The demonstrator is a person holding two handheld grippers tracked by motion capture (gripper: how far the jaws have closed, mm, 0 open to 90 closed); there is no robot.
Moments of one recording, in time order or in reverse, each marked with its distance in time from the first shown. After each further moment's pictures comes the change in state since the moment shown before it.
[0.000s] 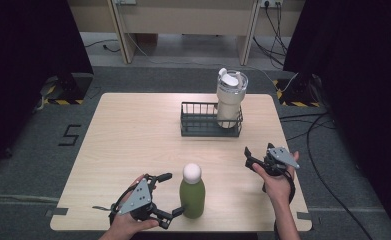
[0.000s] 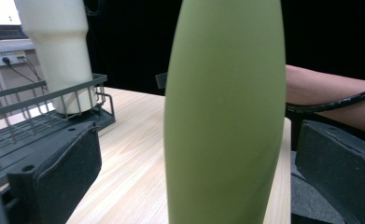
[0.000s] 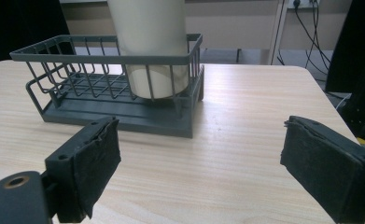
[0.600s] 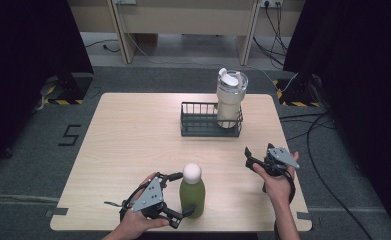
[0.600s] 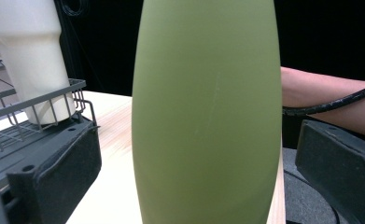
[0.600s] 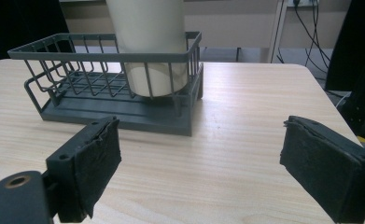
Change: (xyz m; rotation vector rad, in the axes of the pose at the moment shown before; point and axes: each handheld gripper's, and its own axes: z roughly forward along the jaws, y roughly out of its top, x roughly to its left) left arm -0.005 0.003 0.025 0.006 -0.053 0.018; right arm -0.001 -0.001 0.000 0.005 -0.002 0.005
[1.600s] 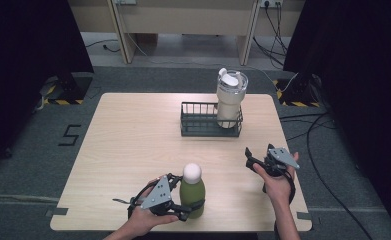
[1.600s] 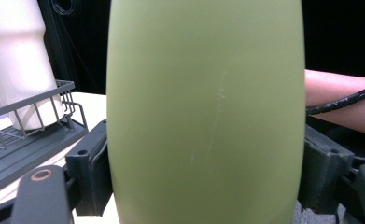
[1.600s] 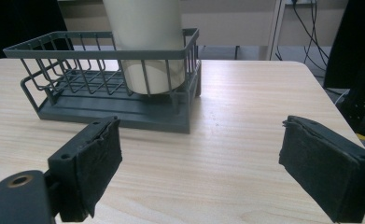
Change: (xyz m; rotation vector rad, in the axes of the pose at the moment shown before) left arm 0.000 -0.003 0.017 0.003 -0.016 0.008; right arm -0.001 -0.002 0.001 0.004 -0.006 0.004
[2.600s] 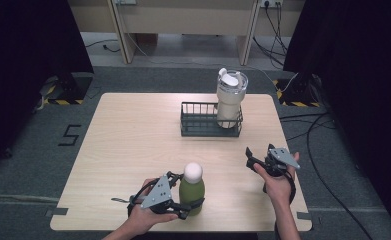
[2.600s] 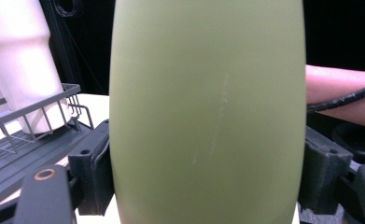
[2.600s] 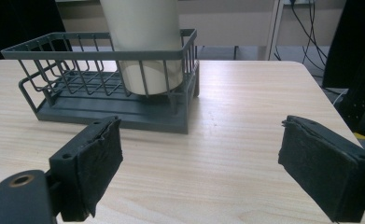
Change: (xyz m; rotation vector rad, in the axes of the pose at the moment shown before) left arm 0.004 0.008 0.000 0.015 0.015 0.035; right arm -0.001 0.000 0.000 -0.001 -0.004 0.006
